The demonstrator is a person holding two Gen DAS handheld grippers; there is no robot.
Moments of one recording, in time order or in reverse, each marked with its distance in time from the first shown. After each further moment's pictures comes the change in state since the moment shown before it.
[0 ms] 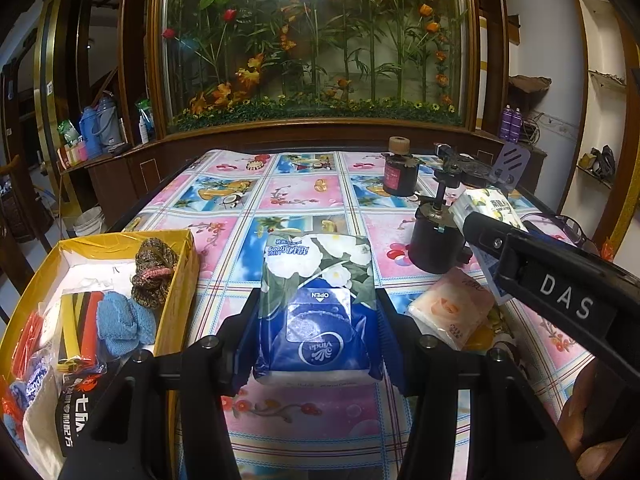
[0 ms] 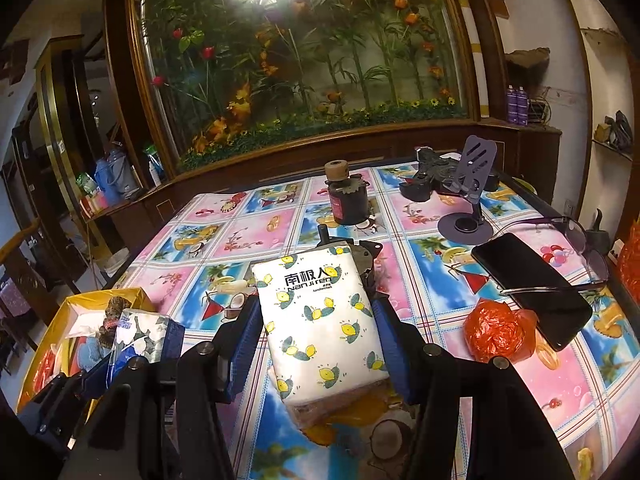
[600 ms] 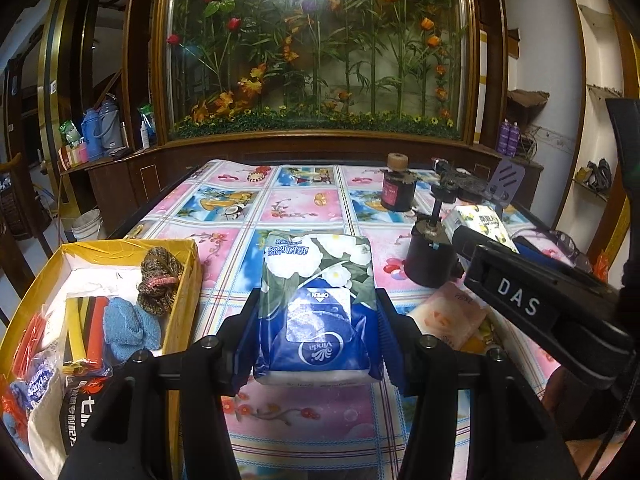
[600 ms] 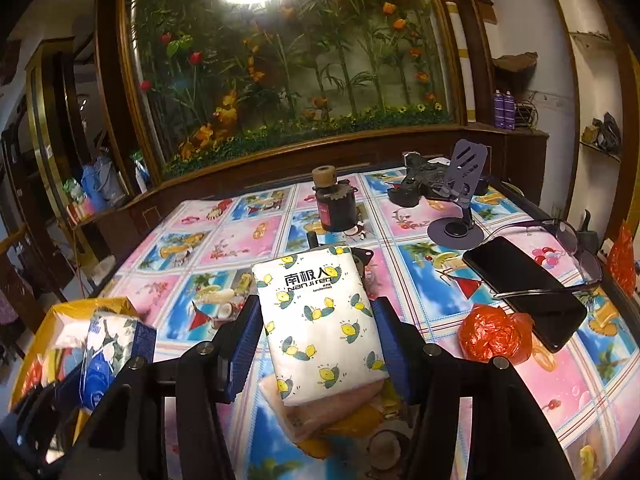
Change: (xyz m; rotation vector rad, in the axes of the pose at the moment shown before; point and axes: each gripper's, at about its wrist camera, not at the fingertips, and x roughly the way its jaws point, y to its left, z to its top) left arm -0.017 0.005 0.004 -0.035 -0.057 -0.016; right arm 0.005 0.002 0.003 0.039 -0.032 -0.054
